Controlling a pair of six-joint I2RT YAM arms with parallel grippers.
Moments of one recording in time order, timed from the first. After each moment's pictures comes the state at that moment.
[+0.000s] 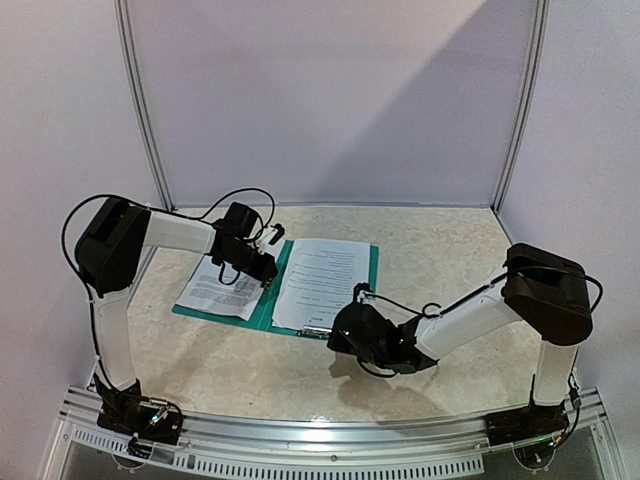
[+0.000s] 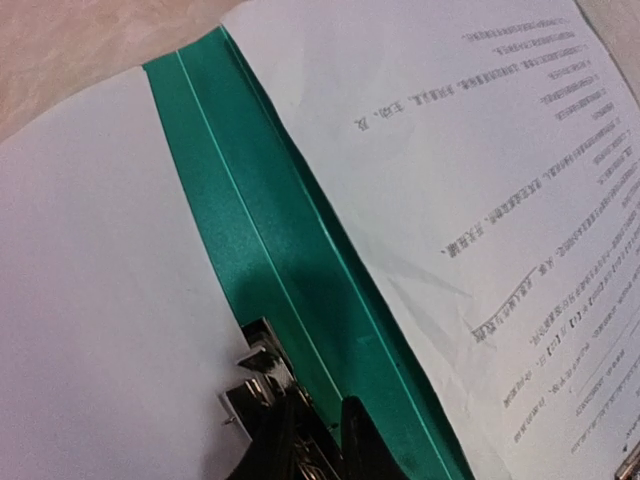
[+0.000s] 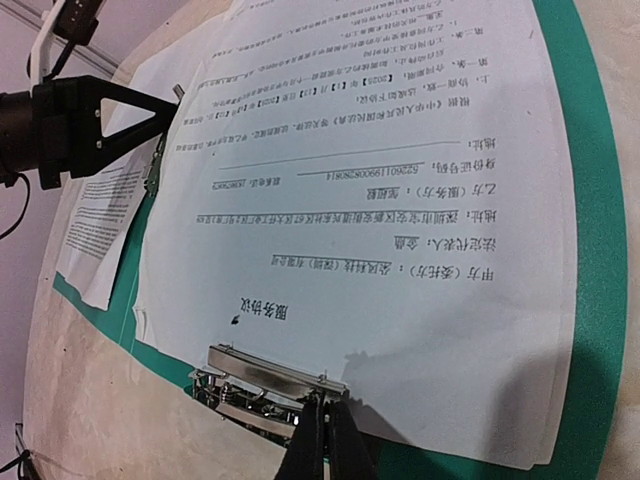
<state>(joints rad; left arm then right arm) -0.46 2.06 1.28 -0.22 0.20 0.08 1.18 1.96 0.91 0.32 0.46 1.12</state>
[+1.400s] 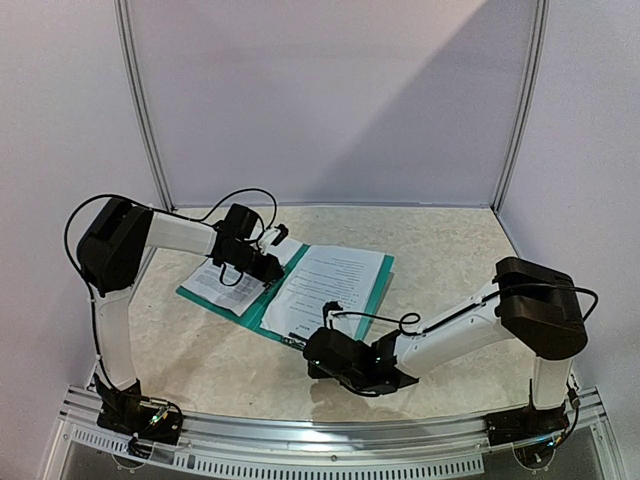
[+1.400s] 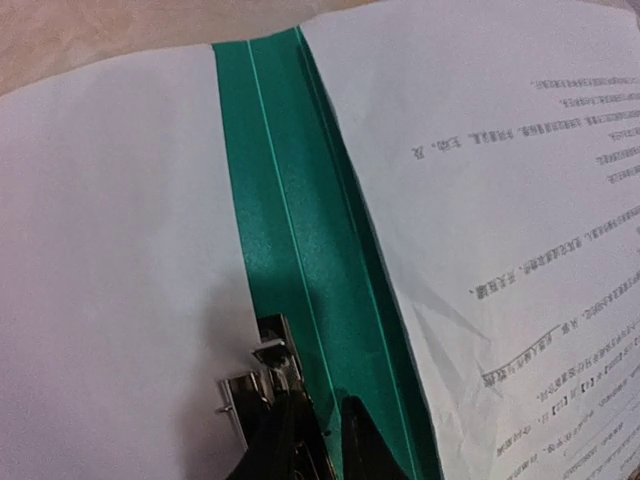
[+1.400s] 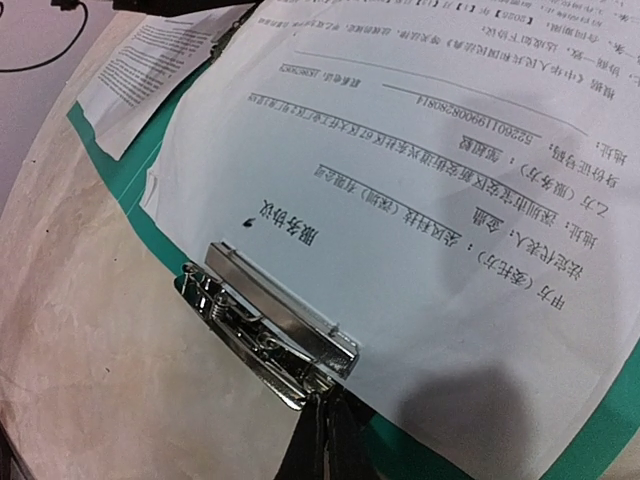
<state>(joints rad) -0.46 2.08 1.28 -0.18 0.29 0.08 1.34 2.02 1.06 0.10 0.51 1.04</state>
